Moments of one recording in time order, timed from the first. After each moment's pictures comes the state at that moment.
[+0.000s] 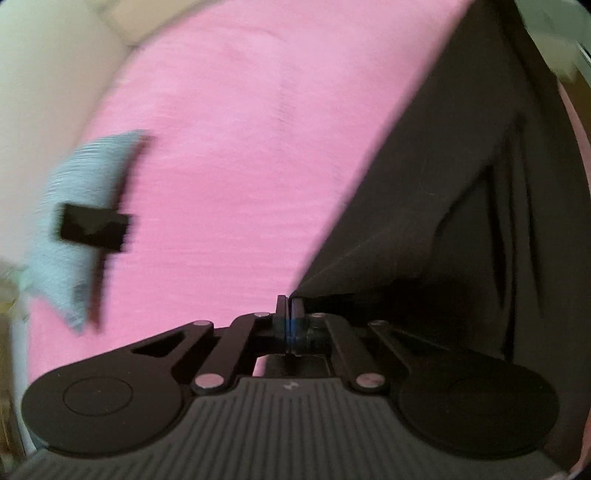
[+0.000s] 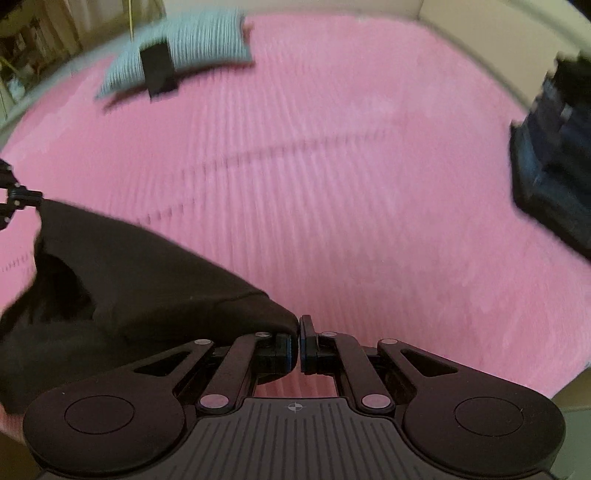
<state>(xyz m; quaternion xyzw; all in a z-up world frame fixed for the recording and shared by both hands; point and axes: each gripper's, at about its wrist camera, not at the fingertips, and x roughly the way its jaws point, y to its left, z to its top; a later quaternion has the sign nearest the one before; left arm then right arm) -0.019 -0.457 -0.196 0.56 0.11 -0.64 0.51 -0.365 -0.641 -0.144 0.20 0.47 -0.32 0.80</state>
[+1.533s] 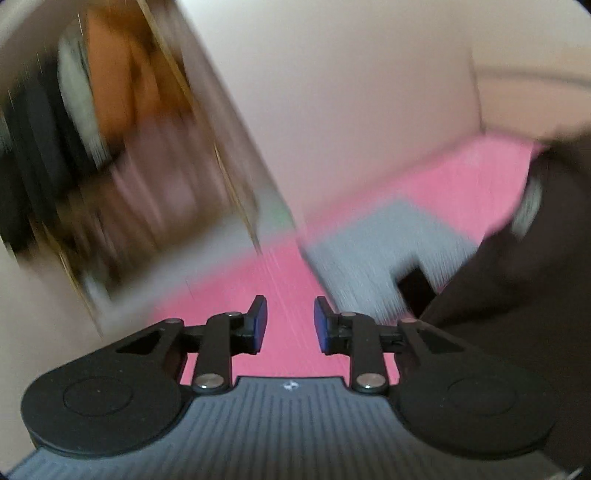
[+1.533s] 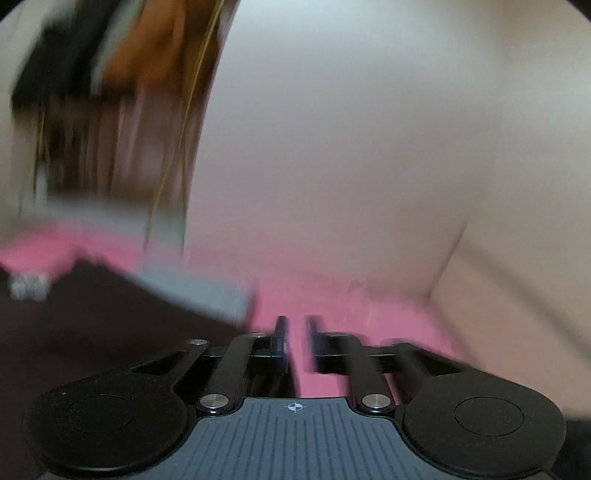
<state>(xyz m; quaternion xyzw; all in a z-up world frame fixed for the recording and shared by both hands) 0.097 -0.475 0.043 0.31 0.17 -0.39 0.85 -0.076 -0.798 0.021 -0.03 0.25 -0.31 0.92</state>
